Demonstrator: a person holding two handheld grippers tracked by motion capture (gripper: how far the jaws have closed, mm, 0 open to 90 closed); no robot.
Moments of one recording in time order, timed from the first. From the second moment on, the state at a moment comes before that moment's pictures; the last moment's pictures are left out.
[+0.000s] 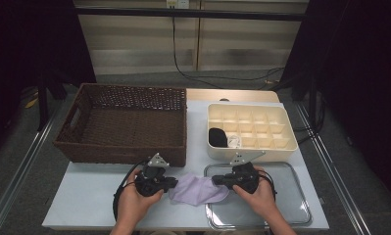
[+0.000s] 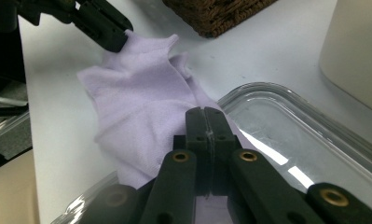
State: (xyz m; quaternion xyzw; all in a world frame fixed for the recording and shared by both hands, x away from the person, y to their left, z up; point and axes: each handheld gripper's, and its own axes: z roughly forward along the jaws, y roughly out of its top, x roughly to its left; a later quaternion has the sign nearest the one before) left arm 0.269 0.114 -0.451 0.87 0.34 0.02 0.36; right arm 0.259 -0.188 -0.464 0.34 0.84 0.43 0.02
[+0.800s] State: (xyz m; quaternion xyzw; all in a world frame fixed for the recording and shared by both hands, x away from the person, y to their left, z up) left arm 0.266 0.118 -0.456 0.86 0.36 0.01 0.37; right arm 0.239 -0.229 -0.462 0.31 0.86 0.39 0.07
